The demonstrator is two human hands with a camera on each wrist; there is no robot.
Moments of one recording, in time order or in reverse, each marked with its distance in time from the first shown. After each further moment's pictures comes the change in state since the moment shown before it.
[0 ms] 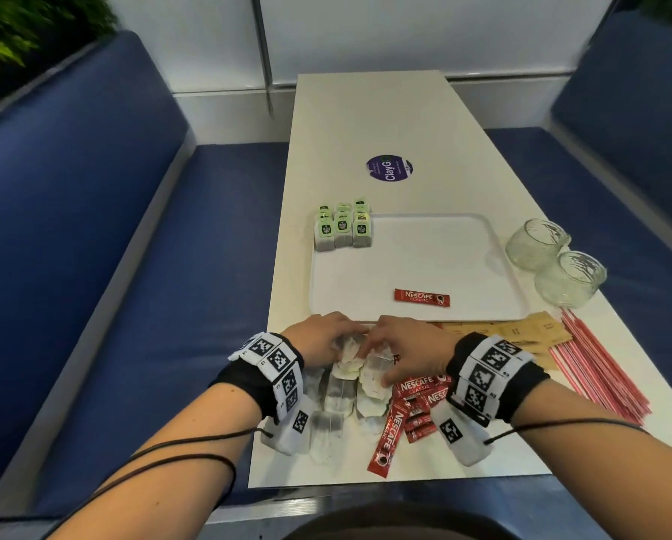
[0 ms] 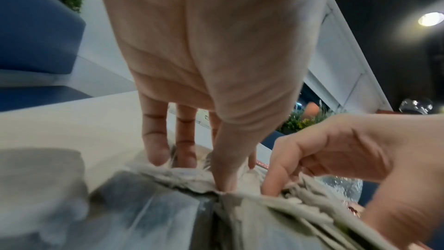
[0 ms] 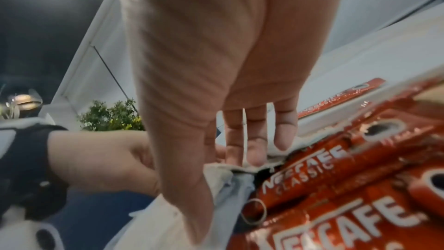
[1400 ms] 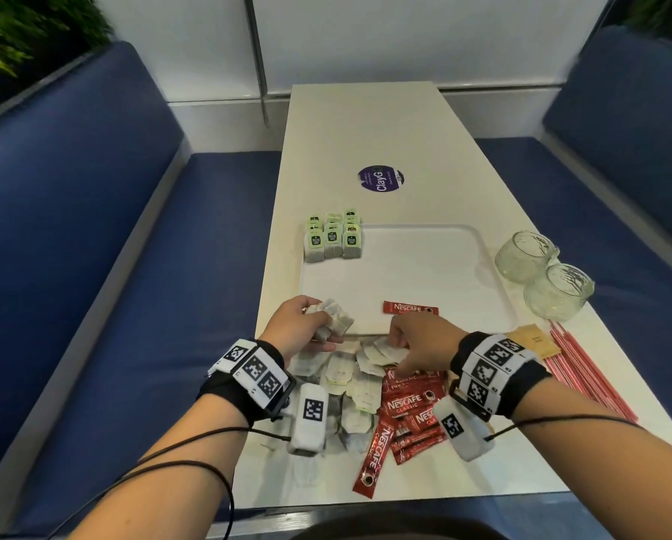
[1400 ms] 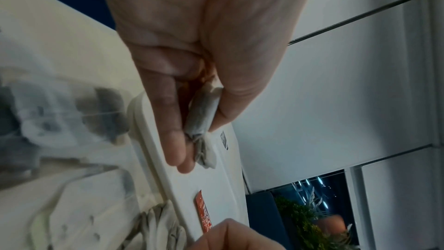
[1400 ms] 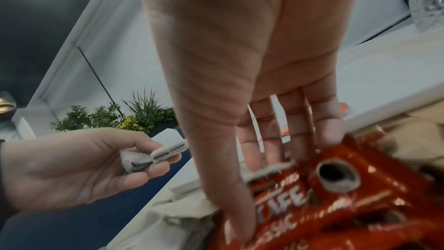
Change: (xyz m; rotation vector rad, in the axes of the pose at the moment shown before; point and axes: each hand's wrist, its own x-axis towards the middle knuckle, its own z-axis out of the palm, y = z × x) left_hand -0.001 0.020 -0.017 -1.227 0.436 -0.312; right_hand -0.006 0.033 -0.019 0.011 0.076 0.311
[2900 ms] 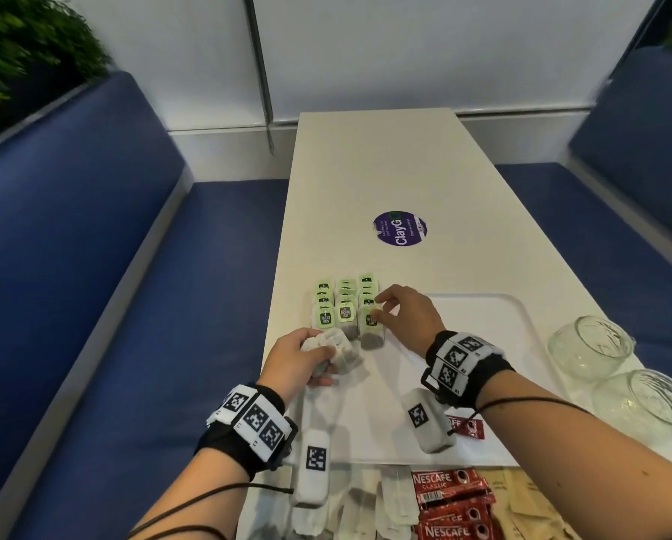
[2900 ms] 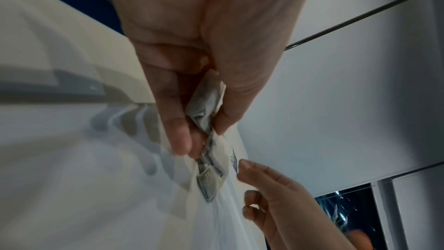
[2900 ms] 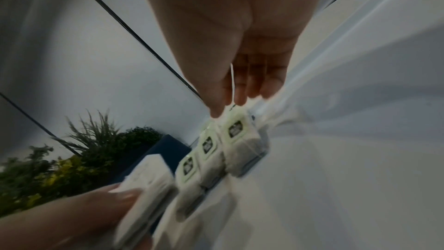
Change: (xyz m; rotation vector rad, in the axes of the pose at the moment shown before) left_hand 0.124 0.044 -0.026 -0.025 0.088 0.042; right_hand 0.187 0.007 -0.079 0.521 0.498 0.029
